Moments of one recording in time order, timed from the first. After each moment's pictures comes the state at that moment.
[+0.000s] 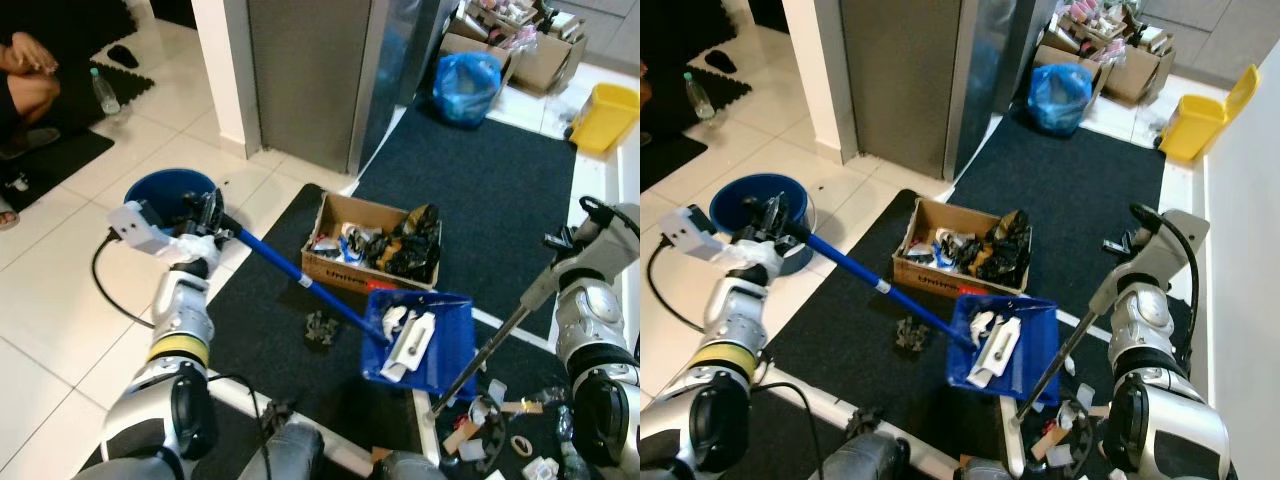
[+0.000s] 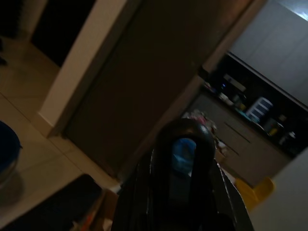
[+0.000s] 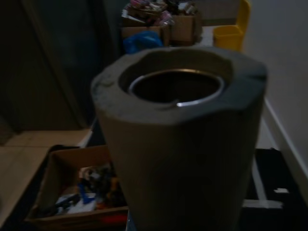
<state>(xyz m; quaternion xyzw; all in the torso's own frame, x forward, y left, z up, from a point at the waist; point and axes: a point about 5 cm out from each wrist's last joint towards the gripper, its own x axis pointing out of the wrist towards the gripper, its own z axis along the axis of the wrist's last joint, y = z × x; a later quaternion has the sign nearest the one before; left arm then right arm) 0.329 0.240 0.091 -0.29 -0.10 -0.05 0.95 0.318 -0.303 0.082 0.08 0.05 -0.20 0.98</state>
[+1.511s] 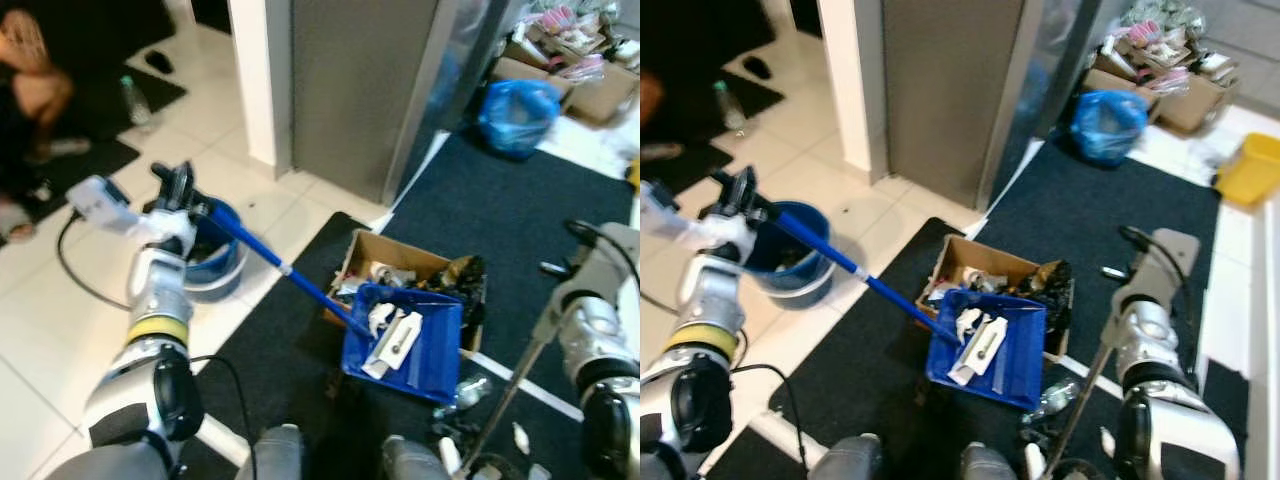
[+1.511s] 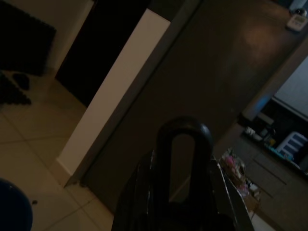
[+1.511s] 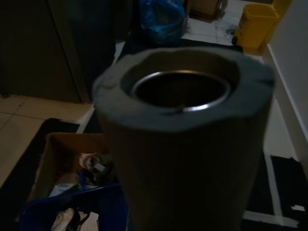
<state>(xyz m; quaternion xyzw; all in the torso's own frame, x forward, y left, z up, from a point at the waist) 0.341 0.250 0.119 -0.28 -0.14 -0.06 0.95 0.305 -0.304 0.059 0.03 0.13 -0.21 0.97</state>
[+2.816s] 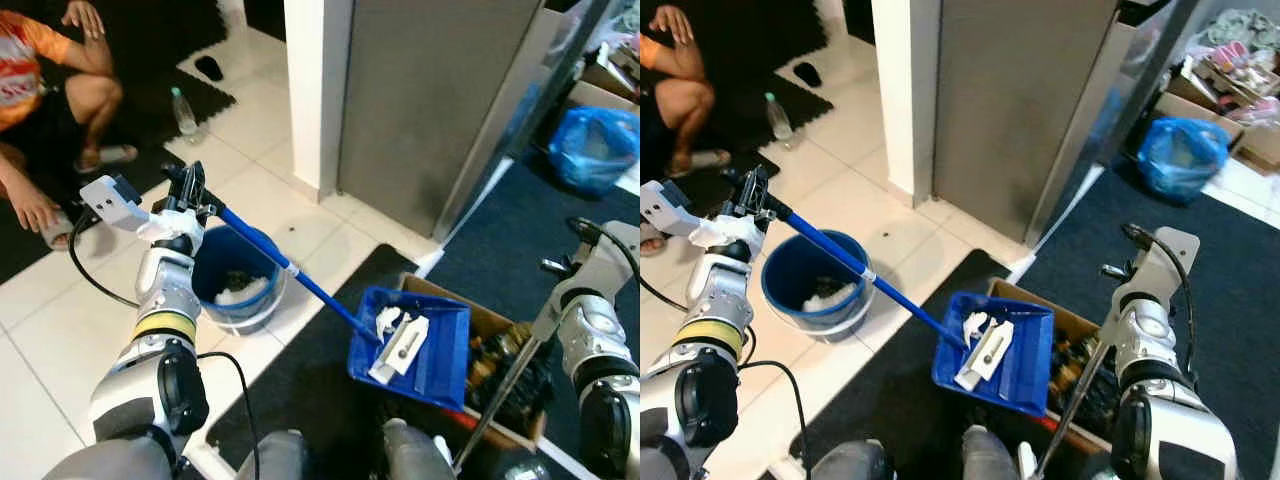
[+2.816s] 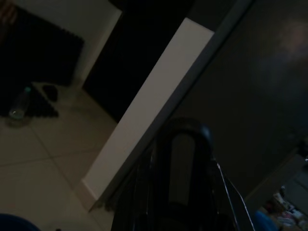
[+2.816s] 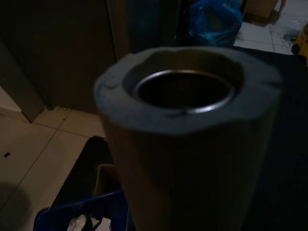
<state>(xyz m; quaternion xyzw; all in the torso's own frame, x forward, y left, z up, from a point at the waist) 0.345 0.238 0.111 -0.30 -0.11 -0.06 0.95 0.304 -0.306 0.058 0.04 0.13 -0.22 0.97</state>
